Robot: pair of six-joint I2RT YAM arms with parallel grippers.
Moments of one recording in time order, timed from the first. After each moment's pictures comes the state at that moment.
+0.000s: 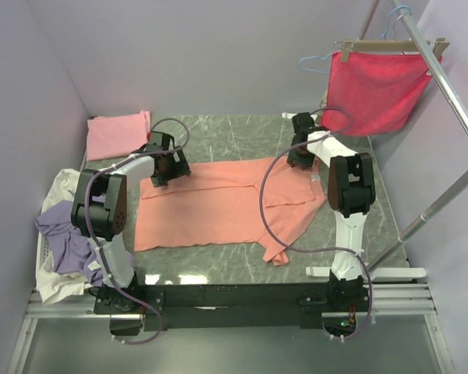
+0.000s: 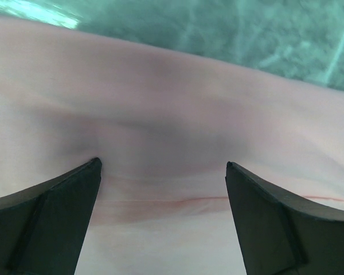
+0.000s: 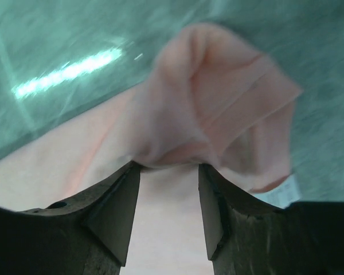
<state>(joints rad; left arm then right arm) -0.21 1.88 1.23 -0.33 -0.01 -0.56 0.17 2.18 1.69 -0.66 0.22 0.44</state>
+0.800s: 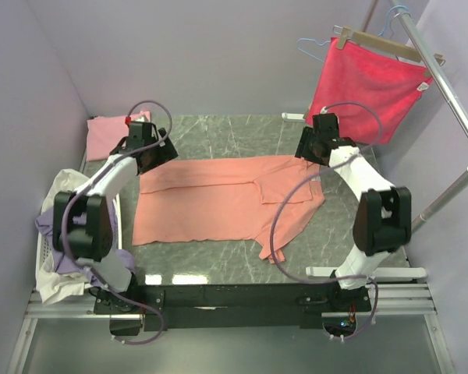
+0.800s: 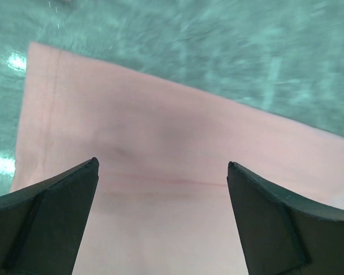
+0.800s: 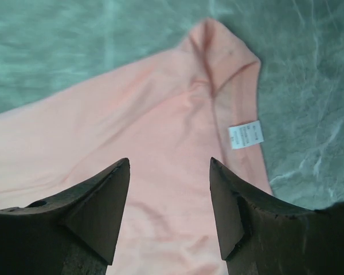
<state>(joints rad) -0.13 1.71 1.23 -0.32 -0.04 -0.56 0.12 1.75 1.35 -0.47 0.13 0.38</state>
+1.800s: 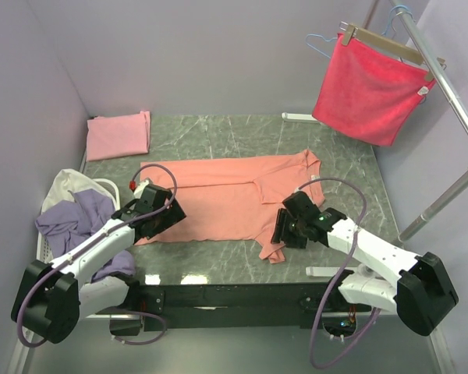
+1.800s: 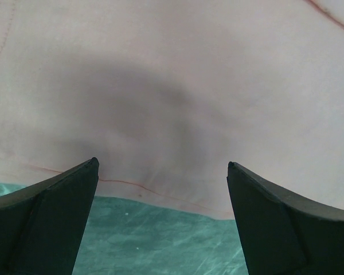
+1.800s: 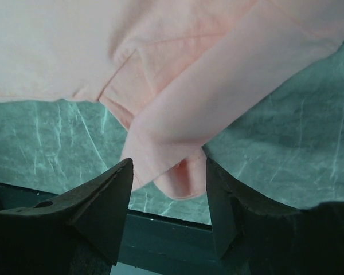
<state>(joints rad) -0.43 1.09 0.58 -0.44 -0.20 -0.92 0.62 1.11 0.62 -0.63 -0.01 0.80</state>
